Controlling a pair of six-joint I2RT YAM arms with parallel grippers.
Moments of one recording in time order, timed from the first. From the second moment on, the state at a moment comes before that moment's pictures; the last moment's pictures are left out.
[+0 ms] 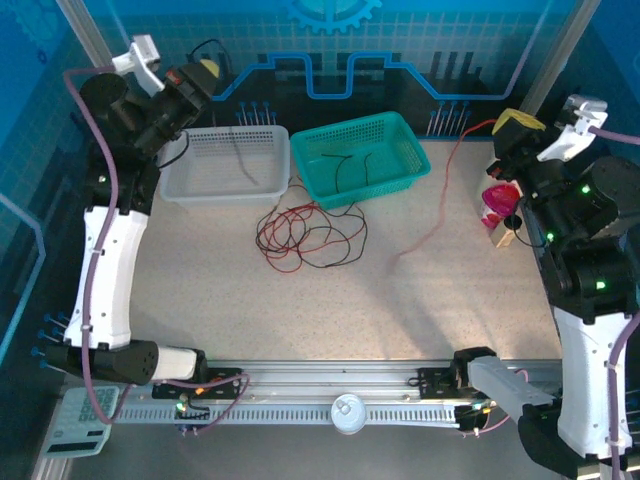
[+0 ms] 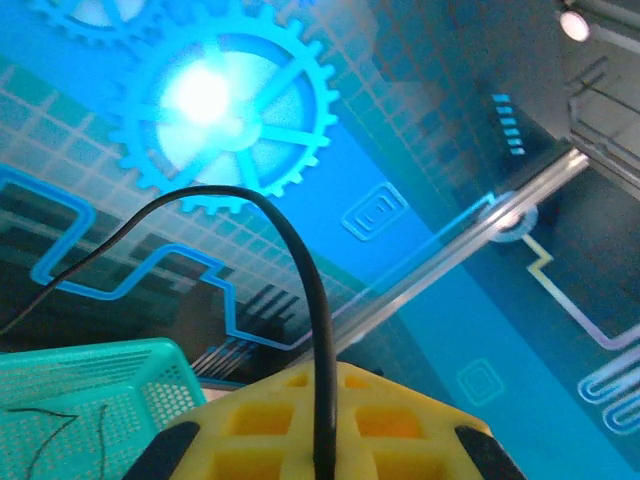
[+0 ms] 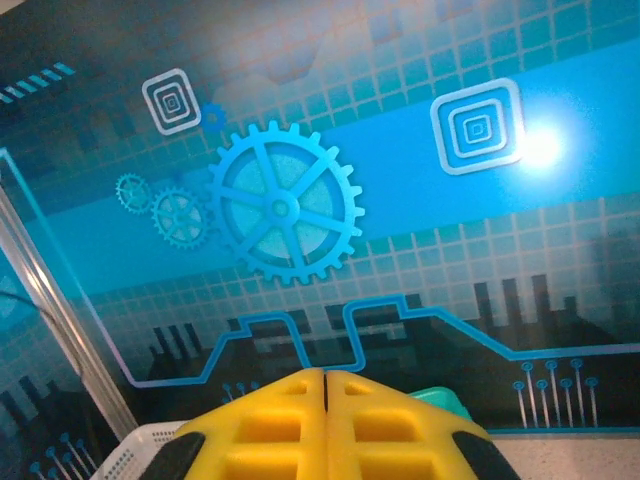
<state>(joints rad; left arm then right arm) -0.06 1.37 1.81 -0.31 0.43 -0.90 0.12 0.97 1.65 -0.57 -0.07 0.30</state>
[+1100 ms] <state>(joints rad) -0.42 2.12 2.14 -0.19 0.34 -0.78 0.12 0.79 1.44 -0.66 -0.11 0.32</state>
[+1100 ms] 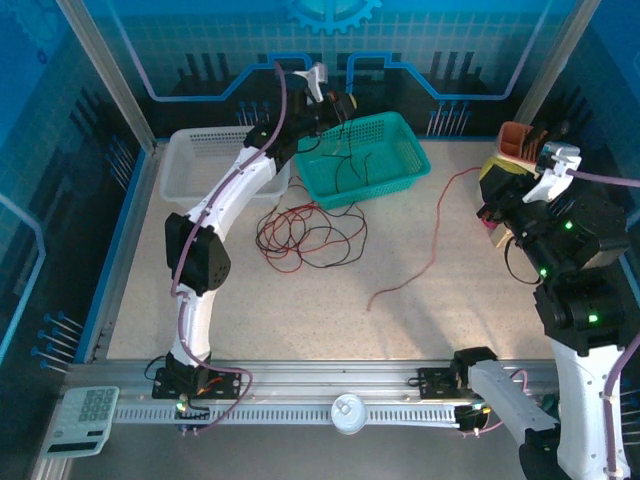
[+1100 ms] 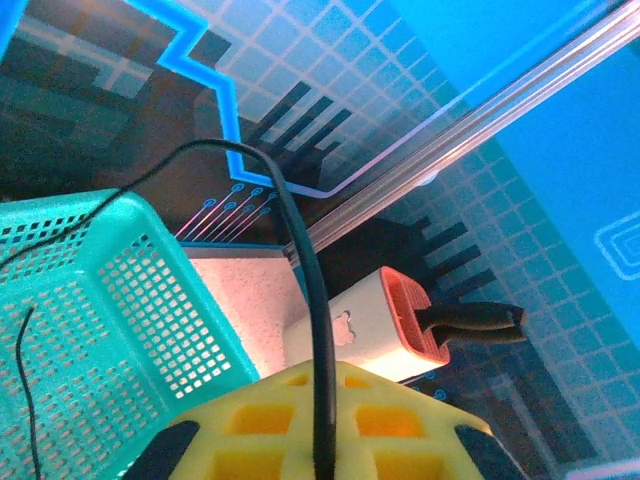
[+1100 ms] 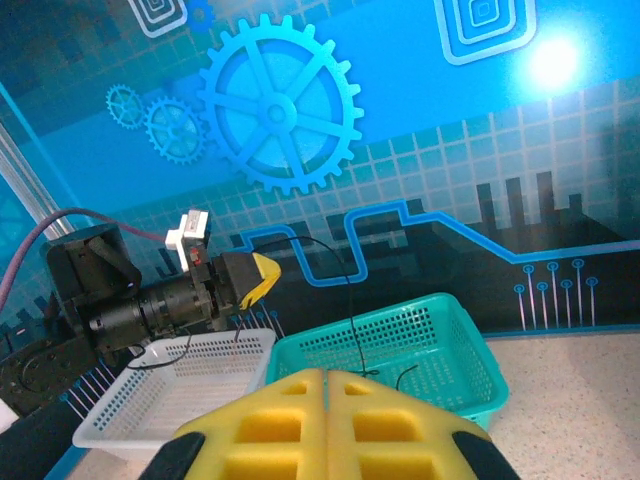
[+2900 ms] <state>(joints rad) -0.48 2.60 2.49 -0.51 0.16 -0.56 0.12 0.77 1.40 -0.74 -0.13 0.29</state>
